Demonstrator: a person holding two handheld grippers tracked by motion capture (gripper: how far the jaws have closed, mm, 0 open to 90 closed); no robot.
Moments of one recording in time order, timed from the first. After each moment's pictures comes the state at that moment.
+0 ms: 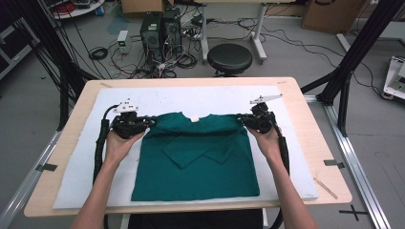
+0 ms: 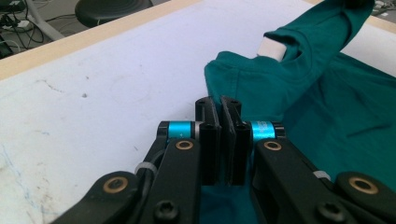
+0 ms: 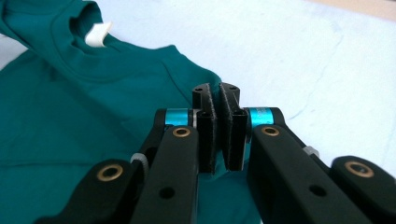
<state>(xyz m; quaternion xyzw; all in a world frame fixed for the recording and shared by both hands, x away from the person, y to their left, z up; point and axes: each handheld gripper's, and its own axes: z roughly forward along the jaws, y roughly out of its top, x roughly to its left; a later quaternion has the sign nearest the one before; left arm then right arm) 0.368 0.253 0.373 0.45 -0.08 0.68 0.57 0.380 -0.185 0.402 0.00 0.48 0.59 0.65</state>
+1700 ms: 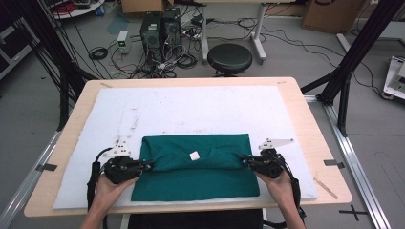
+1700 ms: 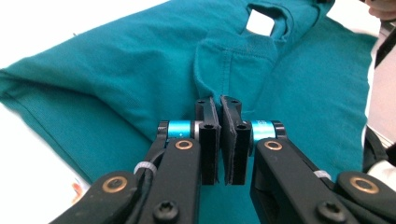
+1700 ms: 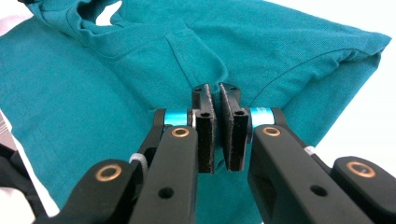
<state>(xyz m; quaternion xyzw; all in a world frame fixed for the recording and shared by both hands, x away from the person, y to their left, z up) 0.422 0.267 0.271 0.53 -0.09 0.62 0.57 0.434 -0.205 0.292 -0.03 0.54 0.58 0.61</state>
